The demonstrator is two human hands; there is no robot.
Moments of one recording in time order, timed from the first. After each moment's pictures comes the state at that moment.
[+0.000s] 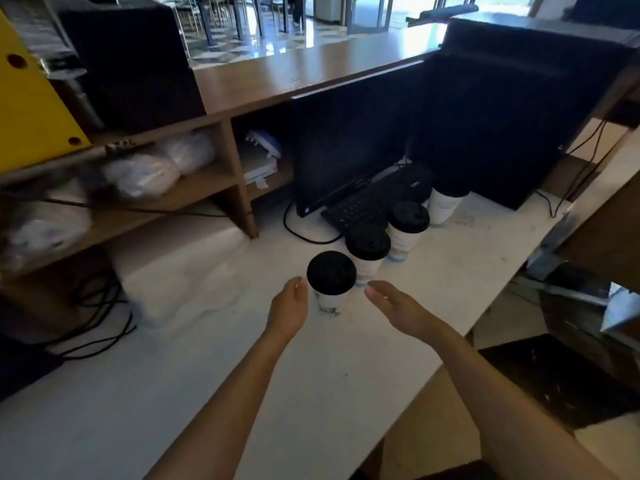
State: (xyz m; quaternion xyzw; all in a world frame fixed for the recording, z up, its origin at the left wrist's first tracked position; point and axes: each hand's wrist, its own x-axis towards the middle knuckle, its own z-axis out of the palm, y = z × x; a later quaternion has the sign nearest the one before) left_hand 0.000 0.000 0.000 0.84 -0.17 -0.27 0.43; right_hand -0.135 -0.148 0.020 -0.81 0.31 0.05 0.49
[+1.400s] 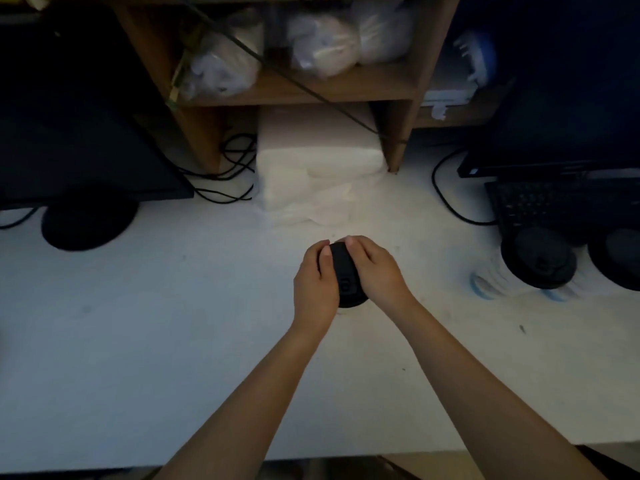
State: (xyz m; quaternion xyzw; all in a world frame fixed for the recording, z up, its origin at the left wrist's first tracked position) left_hand -0.024 0.063 -0.010 0.80 0.14 -0.04 0.58; right_hand -0.006 -0.032 -0.010 -0.81 0.09 0.08 0.58
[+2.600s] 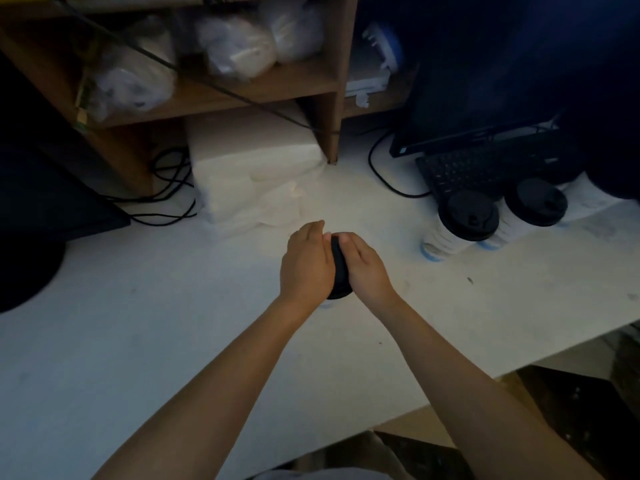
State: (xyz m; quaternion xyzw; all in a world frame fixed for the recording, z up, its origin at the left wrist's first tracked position) left_hand -0.002 0.044 -0.007 0.93 -0.12 -0.10 0.33; right_hand -0.035 -0.049 -0.014 -0.76 0.19 -0.01 0.63
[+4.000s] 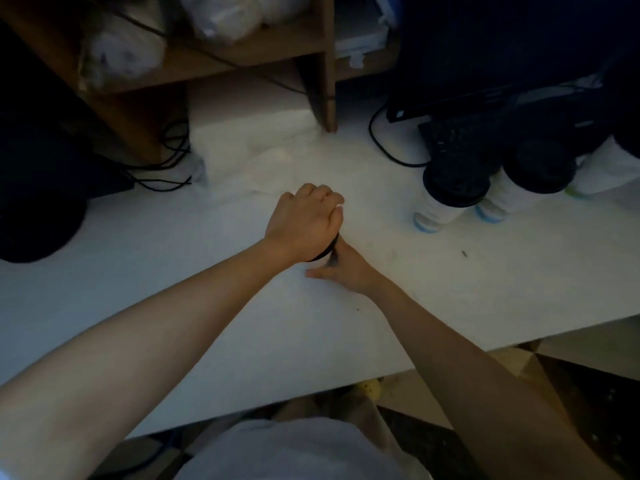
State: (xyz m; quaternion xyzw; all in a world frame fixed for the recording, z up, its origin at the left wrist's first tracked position) left_hand -0.004 0.013 0.002 0.95 -0.30 -0.05 0.06; right_hand -0.054 -0.091 -0.093 -0.75 0.02 0.20 0.63
